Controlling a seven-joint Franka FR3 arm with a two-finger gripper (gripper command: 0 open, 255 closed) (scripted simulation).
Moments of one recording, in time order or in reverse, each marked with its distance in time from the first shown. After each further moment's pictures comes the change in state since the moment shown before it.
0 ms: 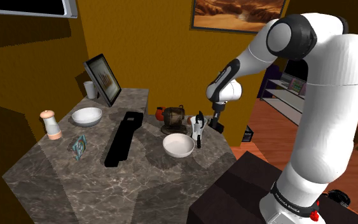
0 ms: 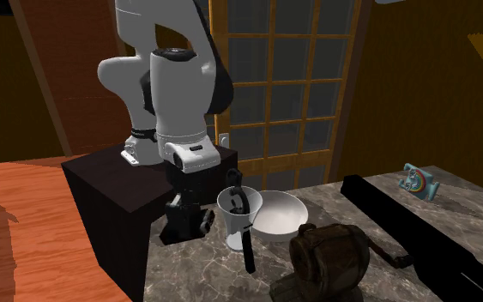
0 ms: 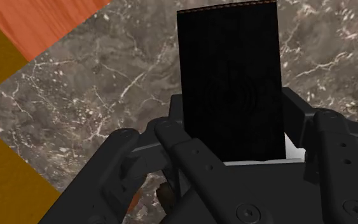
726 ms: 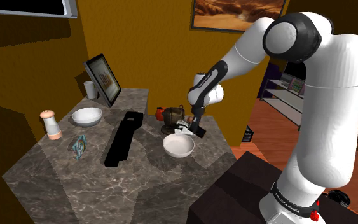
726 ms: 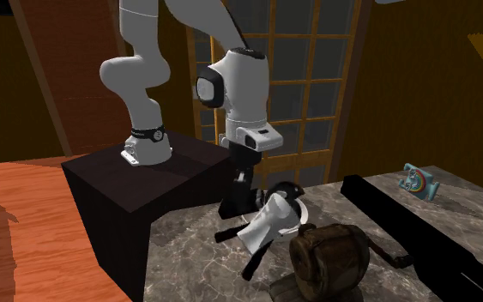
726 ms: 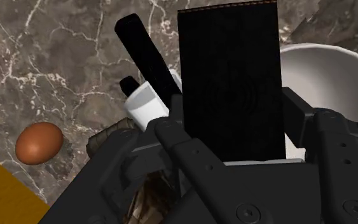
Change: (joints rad) arm 0.199 0.009 0.068 0.021 -0.040 -0.014 0.299
